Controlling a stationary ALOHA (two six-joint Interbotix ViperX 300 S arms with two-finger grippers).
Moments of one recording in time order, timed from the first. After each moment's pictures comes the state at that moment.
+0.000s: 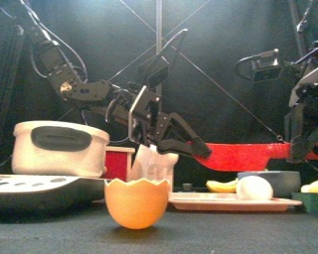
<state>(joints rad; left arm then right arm) -0.05 0.32 0.60 0.02 -0.58 -0.02 0.23 -0.39 1.02 -0.56 0.52 1.00</state>
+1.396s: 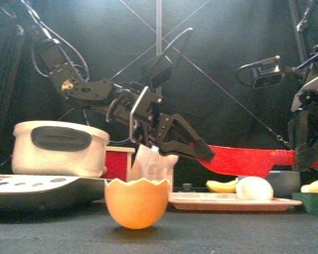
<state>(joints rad) -0.06 0.34 0.58 0.01 -0.50 -0.03 0.24 -0.31 1.02 -0.55 0.51 1.00</state>
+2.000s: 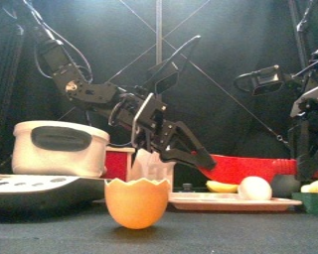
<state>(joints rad) -0.06 0.37 0.55 -0.02 -0.45 -0.03 0.22 -0.28 1.02 -0.56 0.51 1.00</state>
